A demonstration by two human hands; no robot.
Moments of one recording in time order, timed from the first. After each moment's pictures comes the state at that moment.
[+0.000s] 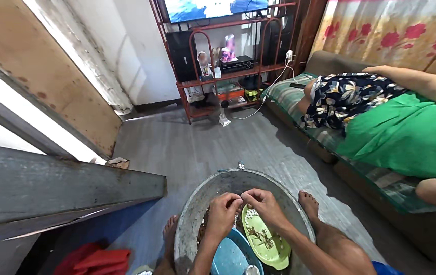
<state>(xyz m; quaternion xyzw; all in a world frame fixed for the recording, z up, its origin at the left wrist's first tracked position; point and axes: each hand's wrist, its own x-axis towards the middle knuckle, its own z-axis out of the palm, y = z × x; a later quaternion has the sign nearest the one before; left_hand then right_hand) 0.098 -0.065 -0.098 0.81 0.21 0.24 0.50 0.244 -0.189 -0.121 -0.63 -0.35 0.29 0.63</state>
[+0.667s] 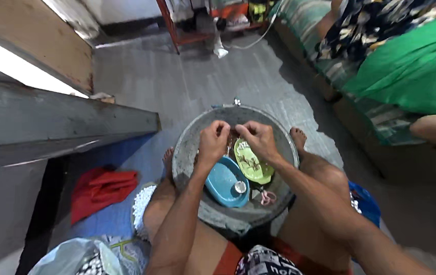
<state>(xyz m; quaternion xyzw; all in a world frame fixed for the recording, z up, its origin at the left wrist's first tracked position) 0.097 -0.070 -0.083 0.82 0.31 0.20 0.44 0.234 -0.192 -0.114 -0.70 -0.41 0.15 0.56</state>
